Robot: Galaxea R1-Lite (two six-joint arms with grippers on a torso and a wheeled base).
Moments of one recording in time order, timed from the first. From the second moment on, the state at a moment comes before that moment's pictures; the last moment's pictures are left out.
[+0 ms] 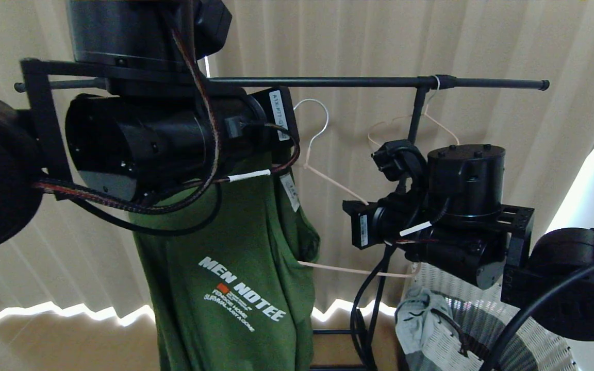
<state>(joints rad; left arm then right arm) -0.79 1.66 -1.40 -0.10 0.36 -0.33 0.72 1.78 -0.95 -0.52 -0.22 0.18</state>
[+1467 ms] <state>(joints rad) -0.75 1.55 -1.05 -0.22 0.10 -0.12 0.73 1.80 -0.97 -0.54 -0.28 0.22</state>
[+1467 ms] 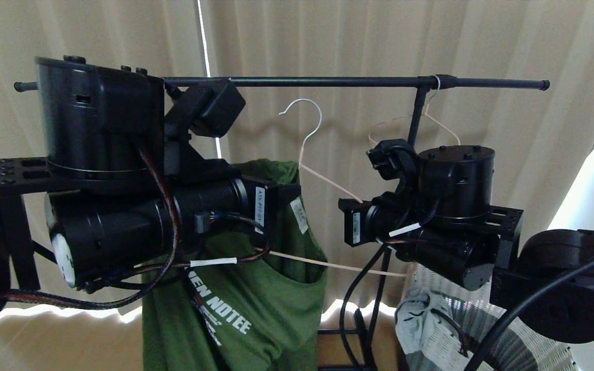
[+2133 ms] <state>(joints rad) -0.63 1.42 -0.92 -0.25 0.10 0.27 0.67 1.68 -0.84 -0.54 -0.29 0.12</state>
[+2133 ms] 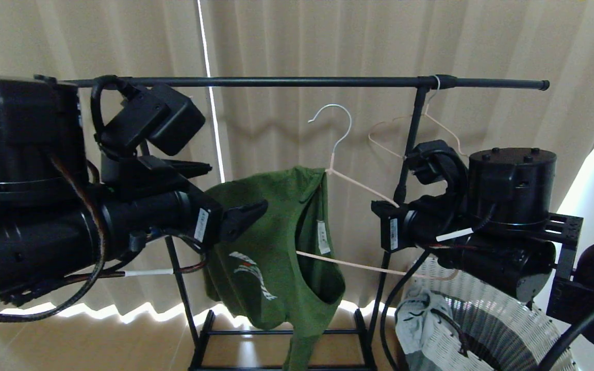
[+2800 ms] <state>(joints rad) -0.58 1.46 -0.84 -0.48 0.06 0.59 0.72 1.64 -0.81 -0.59 -0.26 0.08</state>
